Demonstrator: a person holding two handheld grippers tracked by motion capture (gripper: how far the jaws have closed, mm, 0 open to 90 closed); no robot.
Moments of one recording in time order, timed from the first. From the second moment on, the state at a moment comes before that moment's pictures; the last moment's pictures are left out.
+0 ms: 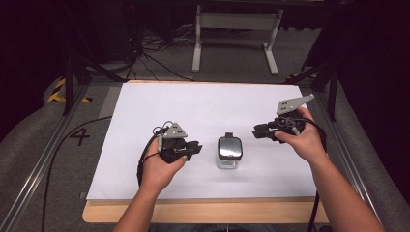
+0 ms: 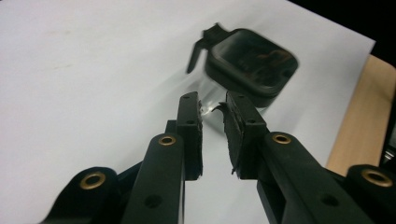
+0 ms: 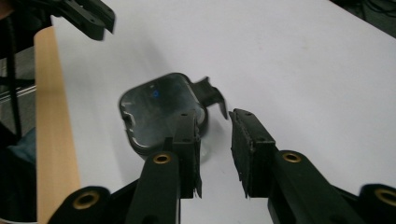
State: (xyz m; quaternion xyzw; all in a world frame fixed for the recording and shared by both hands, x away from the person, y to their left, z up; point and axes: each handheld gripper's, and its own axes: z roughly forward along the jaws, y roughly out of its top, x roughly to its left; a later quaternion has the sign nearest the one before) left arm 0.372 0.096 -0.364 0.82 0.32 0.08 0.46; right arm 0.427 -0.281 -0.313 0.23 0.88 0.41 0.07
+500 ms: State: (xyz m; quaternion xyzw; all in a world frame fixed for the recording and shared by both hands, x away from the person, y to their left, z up) left arm 0.397 0.144 -0.388 0.80 0.40 0.10 0.44; right arm 0.435 -0.346 -0.354 0.35 0.84 0.41 0.10
